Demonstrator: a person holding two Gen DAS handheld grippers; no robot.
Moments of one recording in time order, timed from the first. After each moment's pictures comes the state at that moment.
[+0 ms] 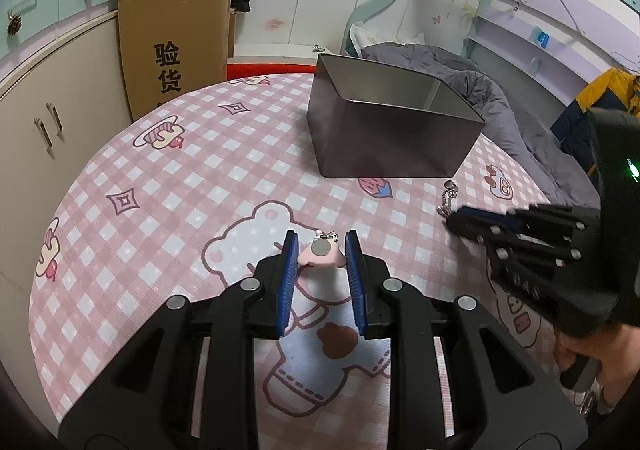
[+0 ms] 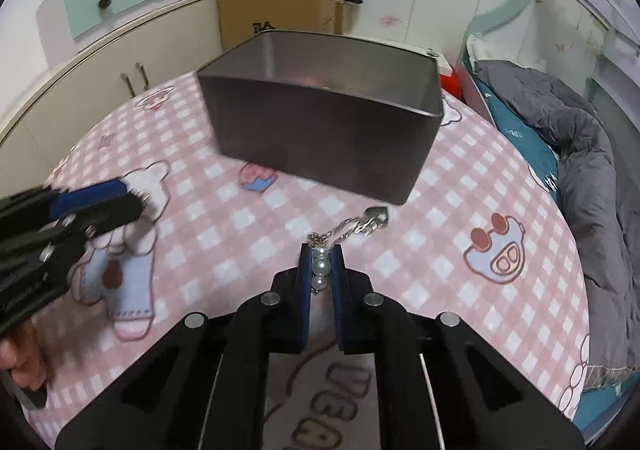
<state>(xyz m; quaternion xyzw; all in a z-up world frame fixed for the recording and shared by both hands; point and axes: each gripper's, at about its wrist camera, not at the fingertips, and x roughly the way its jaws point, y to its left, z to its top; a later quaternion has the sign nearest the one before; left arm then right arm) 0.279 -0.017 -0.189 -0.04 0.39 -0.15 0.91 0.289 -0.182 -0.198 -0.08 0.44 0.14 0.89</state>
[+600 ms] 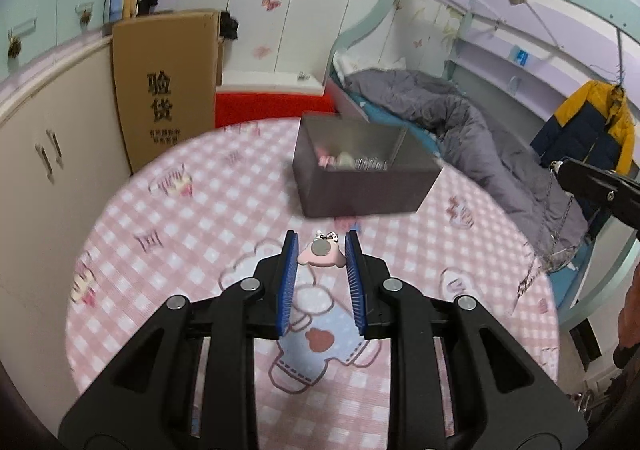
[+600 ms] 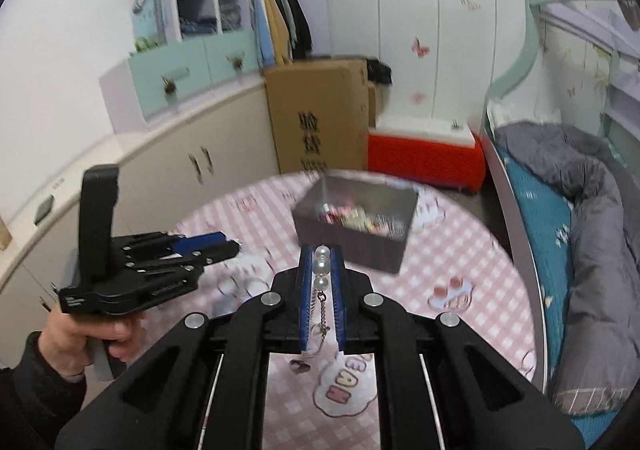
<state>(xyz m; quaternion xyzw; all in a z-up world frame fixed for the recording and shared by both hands) 0.254 -0.003 -0.125 -0.05 0.34 -0.18 0.92 0.212 -0.210 -0.057 -0.02 0.31 0.22 0.93</state>
